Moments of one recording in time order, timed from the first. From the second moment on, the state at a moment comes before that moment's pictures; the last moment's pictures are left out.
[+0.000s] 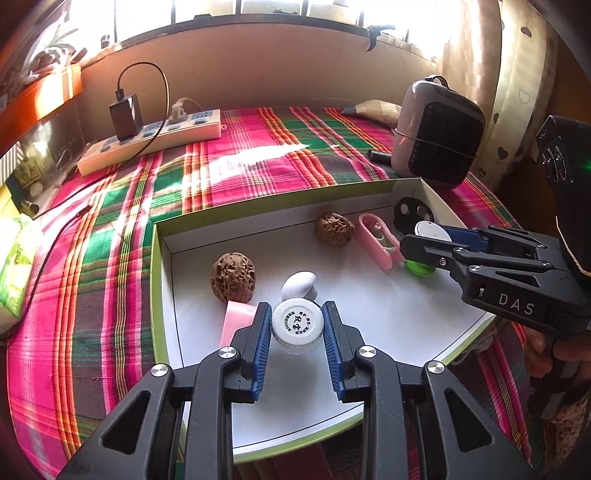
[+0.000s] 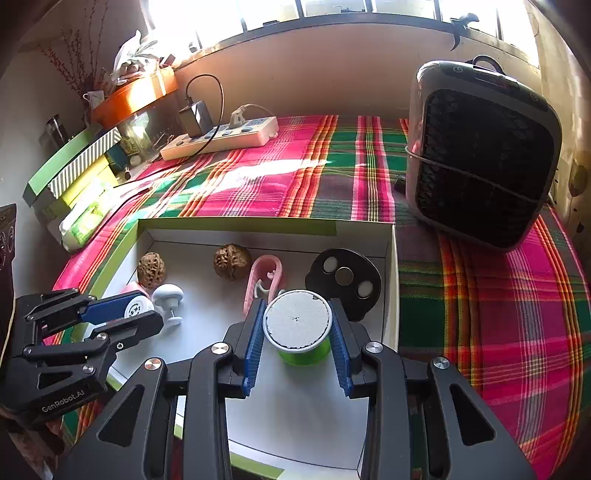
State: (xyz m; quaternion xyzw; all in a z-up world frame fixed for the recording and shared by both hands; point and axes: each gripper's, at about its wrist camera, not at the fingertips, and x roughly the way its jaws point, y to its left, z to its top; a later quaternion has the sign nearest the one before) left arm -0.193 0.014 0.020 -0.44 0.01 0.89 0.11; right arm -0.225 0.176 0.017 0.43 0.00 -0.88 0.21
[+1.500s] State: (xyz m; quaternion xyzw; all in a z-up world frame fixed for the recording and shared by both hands) left arm -0.197 0.016 0.019 -0.43 0.02 0.90 0.11; right arm -0.223 0.171 0.015 0.40 0.03 -0.89 0.20
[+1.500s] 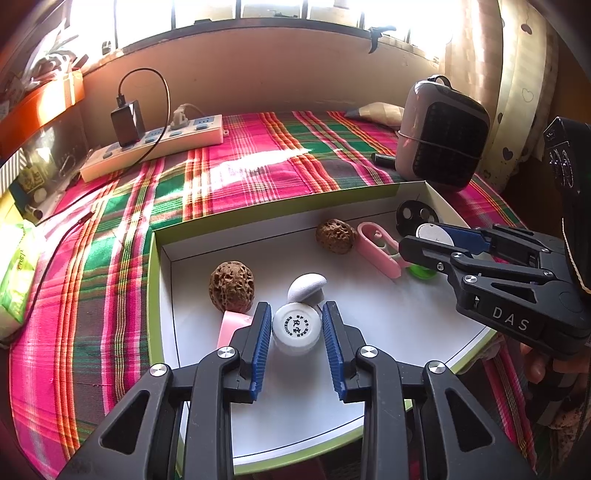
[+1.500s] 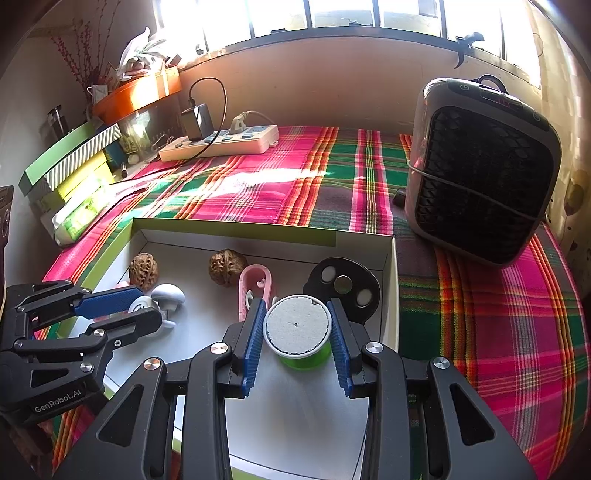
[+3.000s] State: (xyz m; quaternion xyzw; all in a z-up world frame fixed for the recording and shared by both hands) left arm -0.147 0.003 0.044 -0.36 0.03 0.93 0.05; right arm -0.176 0.158 0.036 0.36 0.03 -0.91 0.19
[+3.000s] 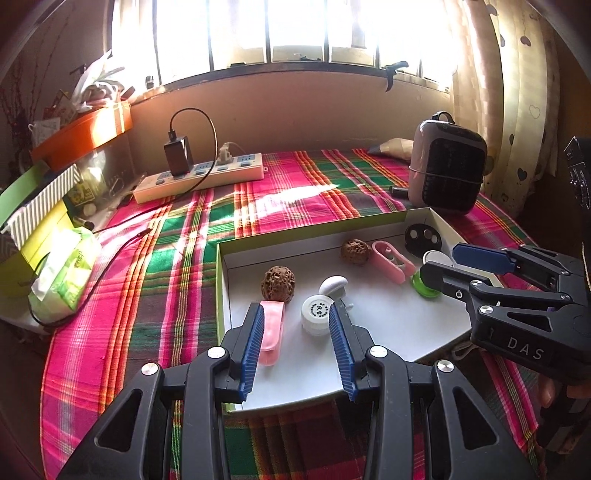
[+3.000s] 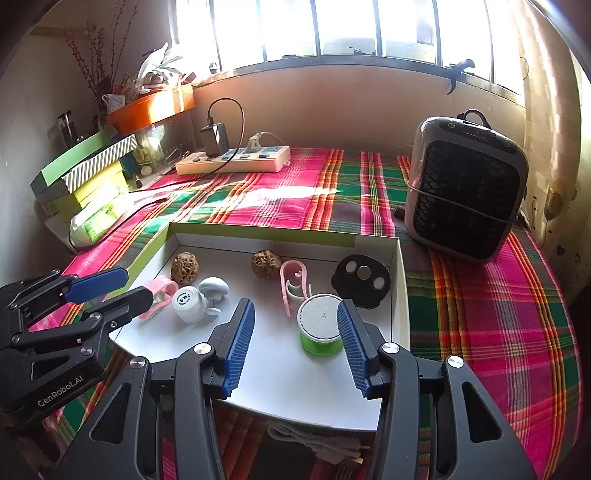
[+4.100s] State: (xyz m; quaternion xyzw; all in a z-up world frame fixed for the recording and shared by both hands) left arm -0.097 -0.030 0.026 -0.39 -0.06 0.91 0.13; right arm -0.111 0.203 0.027 0.37 0.00 -0.92 0.15
